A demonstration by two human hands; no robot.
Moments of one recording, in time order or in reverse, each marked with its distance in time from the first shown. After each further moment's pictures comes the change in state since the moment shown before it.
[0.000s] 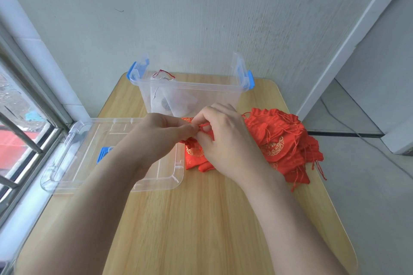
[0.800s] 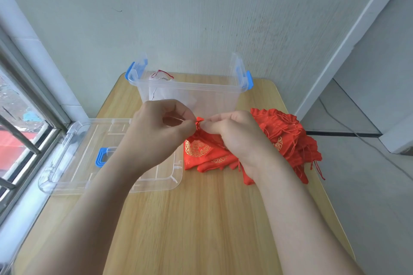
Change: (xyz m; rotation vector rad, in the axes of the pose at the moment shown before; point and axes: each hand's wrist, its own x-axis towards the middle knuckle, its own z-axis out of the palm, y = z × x) left_hand -0.006 0.006 0.003 0.093 0.167 0.288; right_hand 0.008 -0.011 -0.030 0.704 -0.178 0.778
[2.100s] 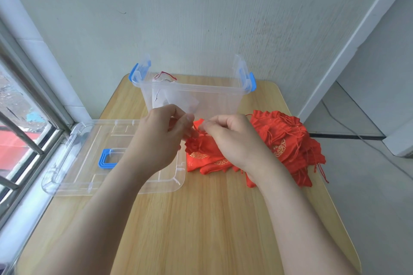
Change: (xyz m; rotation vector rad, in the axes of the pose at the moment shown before) left_hand 0.010 -0.022 0.008 0.090 0.044 -0.003; right_hand 0.010 0.012 0.007 -0.285 0.063 -0.191
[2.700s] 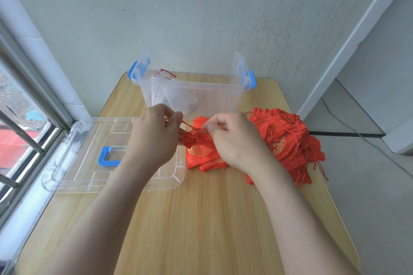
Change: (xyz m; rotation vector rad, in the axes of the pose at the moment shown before) left_hand -0.001 0.006 0.005 0.031 0.110 -0.171; right_hand 0.001 0.004 0.000 -0.241 0.051 -0.043
